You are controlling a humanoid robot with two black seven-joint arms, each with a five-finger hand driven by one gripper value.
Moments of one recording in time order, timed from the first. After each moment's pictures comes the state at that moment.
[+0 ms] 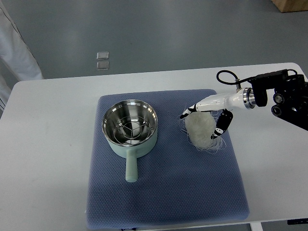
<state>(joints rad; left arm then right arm) -0.01 0.00 -0.04 -0.16 0.01 -0.02 0.17 1.02 -0.55 0.21 1.08 -1.60 0.38 0.42</state>
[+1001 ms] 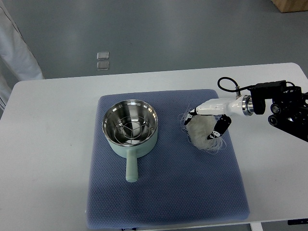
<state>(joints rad) -0.01 0.00 -0.04 -0.16 0.01 -0.02 0.17 0.96 -0.52 0.21 1.03 -1.63 0.29 0.42</state>
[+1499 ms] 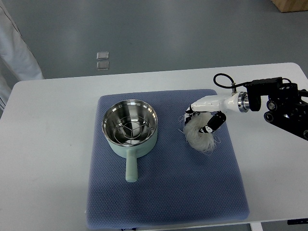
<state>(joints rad) -0.01 0.00 -0.04 -0.16 0.01 -0.02 0.17 0.99 -0.50 0.23 1.03 -1.61 0.29 0.42</state>
